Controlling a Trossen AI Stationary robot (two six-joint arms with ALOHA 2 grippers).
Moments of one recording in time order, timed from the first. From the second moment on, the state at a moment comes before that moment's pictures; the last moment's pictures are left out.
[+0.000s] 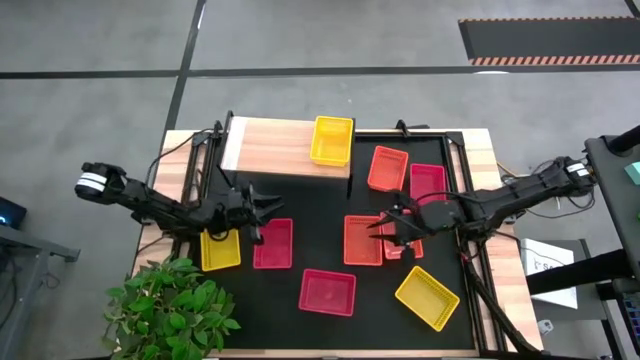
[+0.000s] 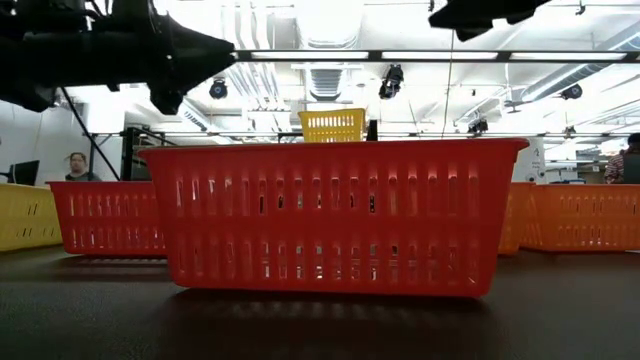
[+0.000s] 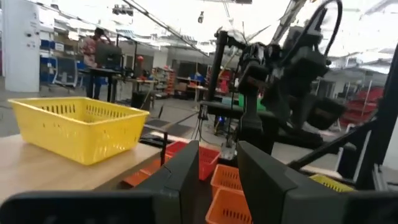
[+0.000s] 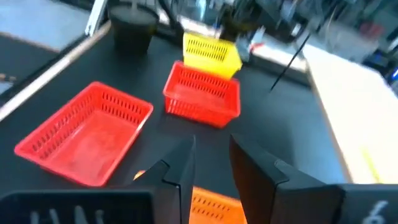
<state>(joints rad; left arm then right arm) -0.17 1.19 0.18 1.27 -0.44 -0.08 0.28 1.03 0.72 -0.07 0.18 -0.21</state>
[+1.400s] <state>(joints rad) -0.37 1.39 0.98 -0.55 -0.11 -0.47 0.28 0.61 0.48 0.03 0.15 -0.37</state>
